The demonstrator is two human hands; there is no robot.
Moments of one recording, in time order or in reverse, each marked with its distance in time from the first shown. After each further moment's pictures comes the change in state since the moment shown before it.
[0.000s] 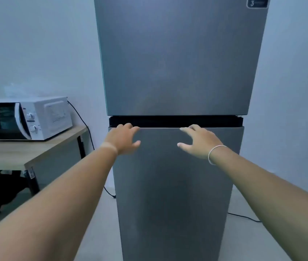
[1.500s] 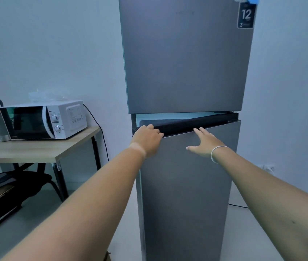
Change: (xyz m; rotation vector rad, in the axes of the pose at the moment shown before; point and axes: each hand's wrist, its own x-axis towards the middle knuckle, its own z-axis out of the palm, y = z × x) left_hand -0.105 0.041 -0.061 0.390 0.085 0.246; right_hand -0.080 -0.041 -0.009 0.159 -0.116 0.237
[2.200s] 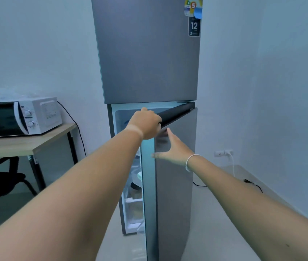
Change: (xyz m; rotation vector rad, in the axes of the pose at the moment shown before) left_hand -0.070 0.080 -0.102 -0.274 0.144 0.049; right_hand -0.173 -0.001 0.015 0.486 -0.005 -0.116
